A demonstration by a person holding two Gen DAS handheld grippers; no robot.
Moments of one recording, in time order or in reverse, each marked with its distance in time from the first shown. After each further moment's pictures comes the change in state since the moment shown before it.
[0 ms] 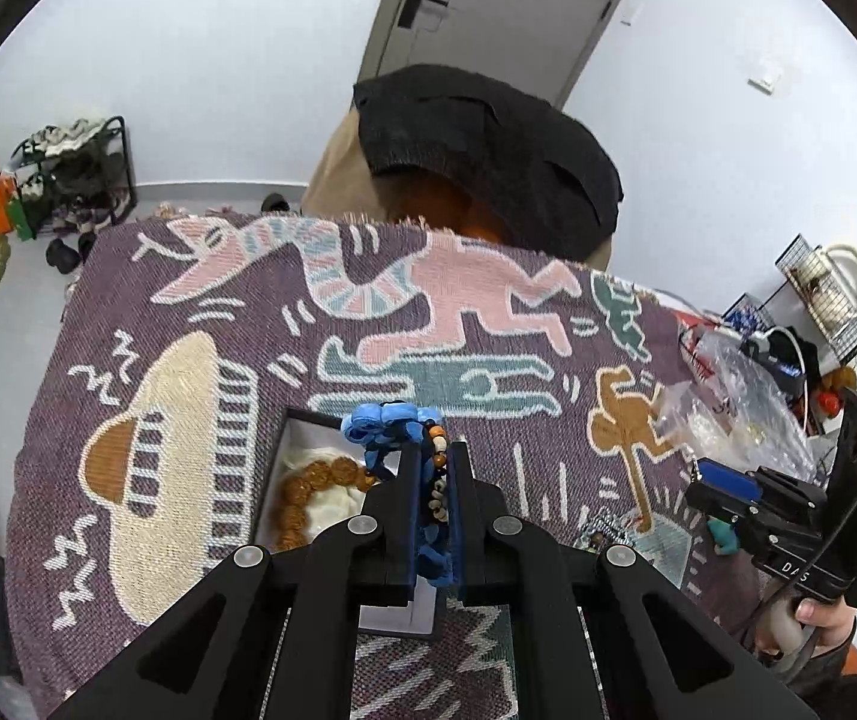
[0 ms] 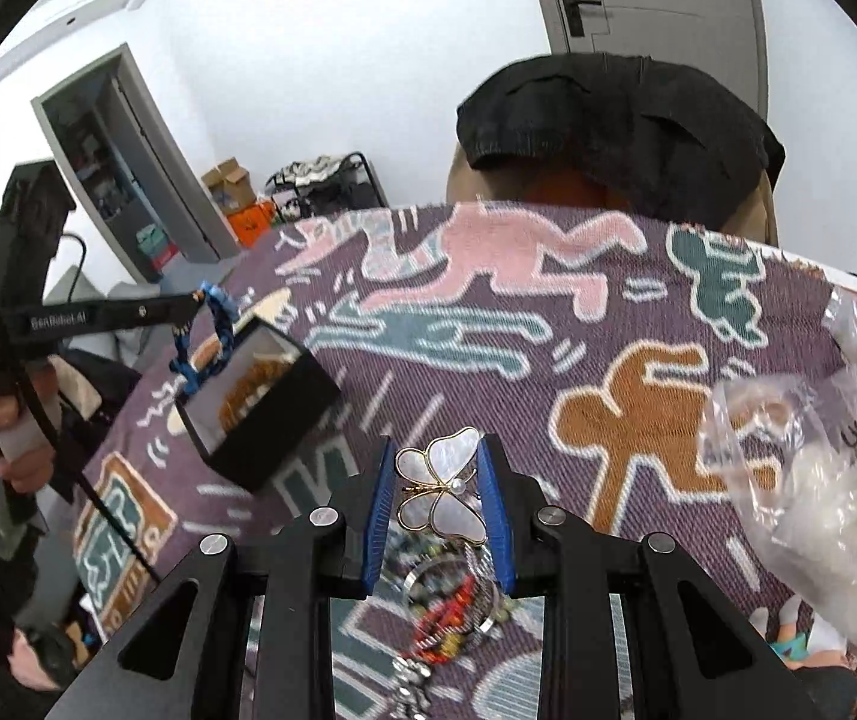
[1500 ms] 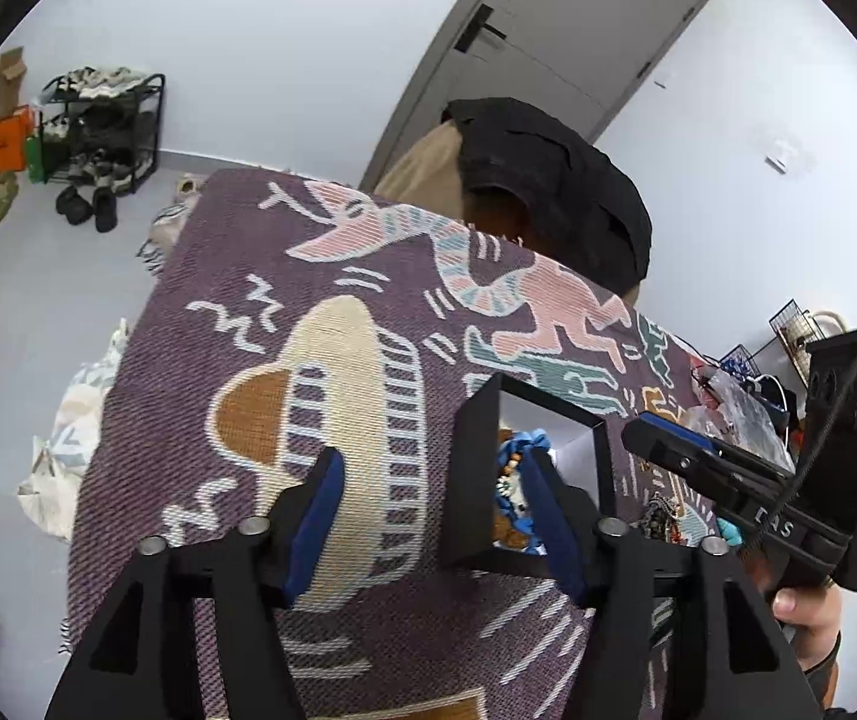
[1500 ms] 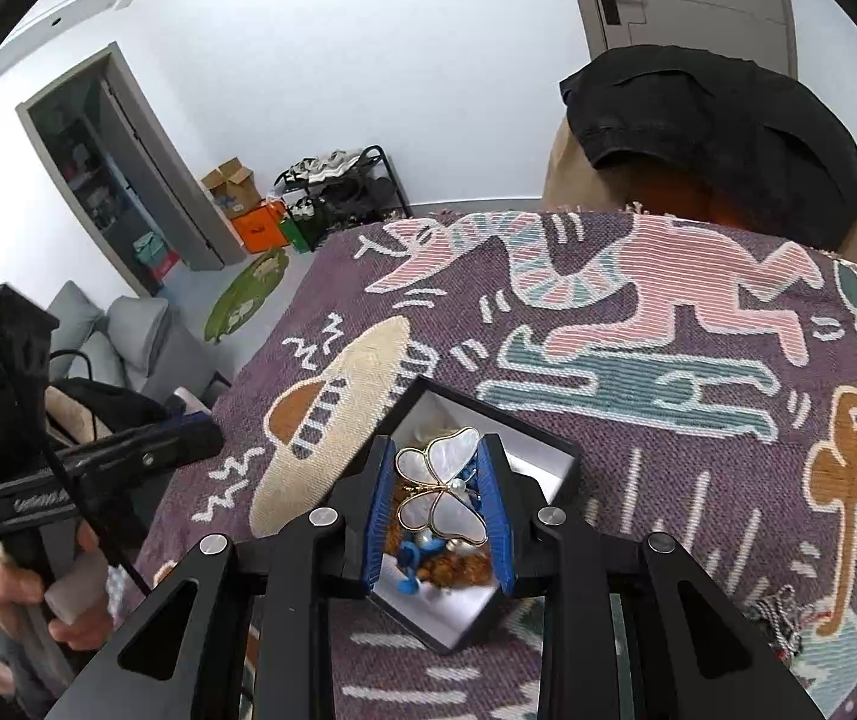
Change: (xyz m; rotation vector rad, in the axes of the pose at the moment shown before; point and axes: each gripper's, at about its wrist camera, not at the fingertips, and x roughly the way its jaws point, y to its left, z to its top) left arm -0.032 0.144 -0.036 -0.129 -0.048 -0.087; right arm 0.108 0.153 0.043 0.042 0.027 -0.006
